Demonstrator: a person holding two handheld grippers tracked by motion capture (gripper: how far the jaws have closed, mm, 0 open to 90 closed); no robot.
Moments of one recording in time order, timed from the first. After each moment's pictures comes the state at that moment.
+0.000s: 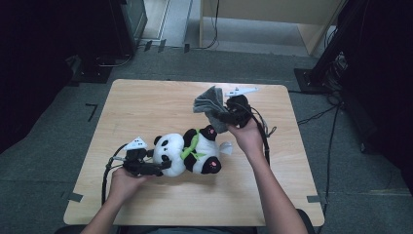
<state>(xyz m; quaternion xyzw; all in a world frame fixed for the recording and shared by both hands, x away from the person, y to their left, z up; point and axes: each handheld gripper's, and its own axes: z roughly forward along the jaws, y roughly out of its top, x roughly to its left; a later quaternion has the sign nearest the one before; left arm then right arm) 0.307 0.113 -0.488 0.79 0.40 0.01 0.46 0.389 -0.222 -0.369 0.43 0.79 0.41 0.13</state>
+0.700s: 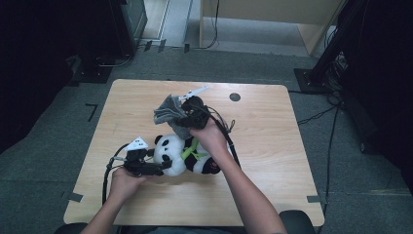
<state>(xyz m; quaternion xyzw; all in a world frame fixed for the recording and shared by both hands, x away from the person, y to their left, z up) 0.307 0.111 -0.488 0.80 0.39 0.02 0.46 0.399 -0.109 -0.382 0.37 0.85 0.38 0.06</state>
